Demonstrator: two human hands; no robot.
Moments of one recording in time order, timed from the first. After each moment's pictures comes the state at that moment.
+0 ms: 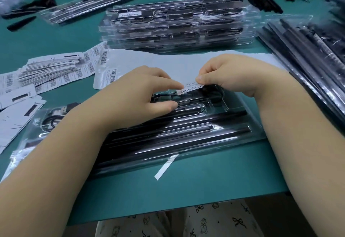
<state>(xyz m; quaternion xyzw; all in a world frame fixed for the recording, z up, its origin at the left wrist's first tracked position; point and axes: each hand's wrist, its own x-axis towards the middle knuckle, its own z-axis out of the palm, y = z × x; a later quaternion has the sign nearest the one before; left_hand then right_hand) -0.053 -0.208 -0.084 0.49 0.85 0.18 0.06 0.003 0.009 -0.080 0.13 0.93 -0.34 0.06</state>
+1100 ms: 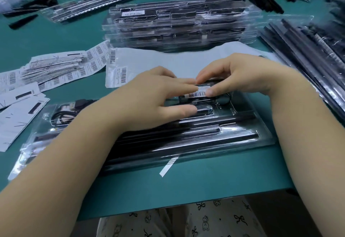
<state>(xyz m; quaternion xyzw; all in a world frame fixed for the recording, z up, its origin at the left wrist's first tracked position) -0.041 -0.201 -0.077 0.52 0.83 0.14 0.10 0.006 0.029 -0.085 -0.03 0.91 -0.41 0.09</state>
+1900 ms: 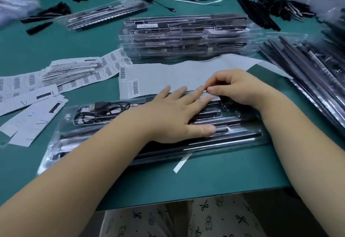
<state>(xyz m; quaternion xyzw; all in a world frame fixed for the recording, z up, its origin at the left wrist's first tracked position) -0.032 -0.192 -0.099 0.52 0.84 -0.02 0.16 0.004 0.020 -0.107 0.01 0.91 -0.42 -0.02</state>
